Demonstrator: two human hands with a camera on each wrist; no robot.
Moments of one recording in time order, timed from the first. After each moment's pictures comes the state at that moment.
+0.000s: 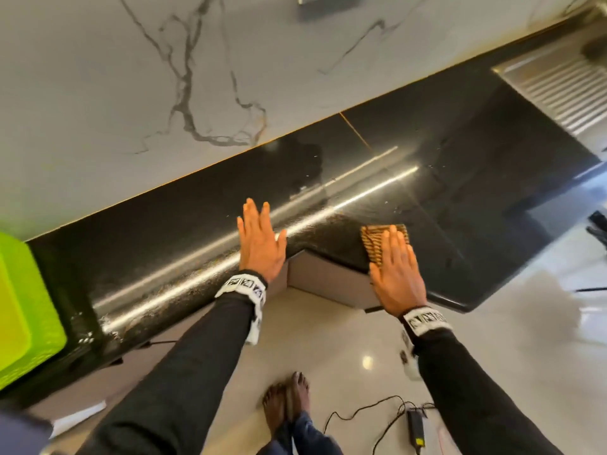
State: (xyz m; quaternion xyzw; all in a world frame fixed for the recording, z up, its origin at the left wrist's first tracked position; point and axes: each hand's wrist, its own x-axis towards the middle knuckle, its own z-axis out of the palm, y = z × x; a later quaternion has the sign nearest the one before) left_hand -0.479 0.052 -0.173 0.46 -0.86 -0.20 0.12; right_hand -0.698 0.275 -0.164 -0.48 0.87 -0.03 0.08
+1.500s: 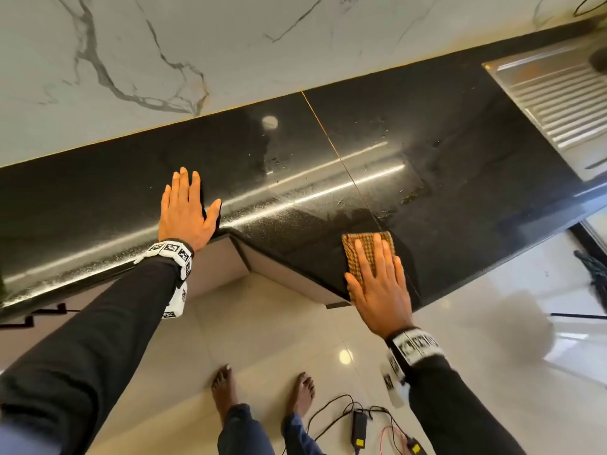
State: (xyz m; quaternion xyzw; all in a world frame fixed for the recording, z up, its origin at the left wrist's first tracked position) left_hand -0.520 0.053 -0.190 0.54 -0.84 -0.07 0.06; right_hand -0.807 0.373 -0.154 -0.54 0.83 0.00 0.11
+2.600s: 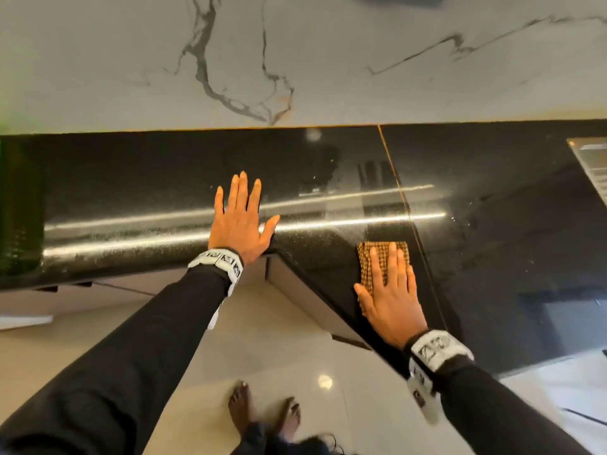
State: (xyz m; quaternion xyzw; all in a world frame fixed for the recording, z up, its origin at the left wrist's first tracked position) left_hand -0.531 0.041 -0.179 0.56 -0.83 -0.05 0.04; right_hand -0.812 0.254 -0.157 -0.63 0.77 0.06 0.10
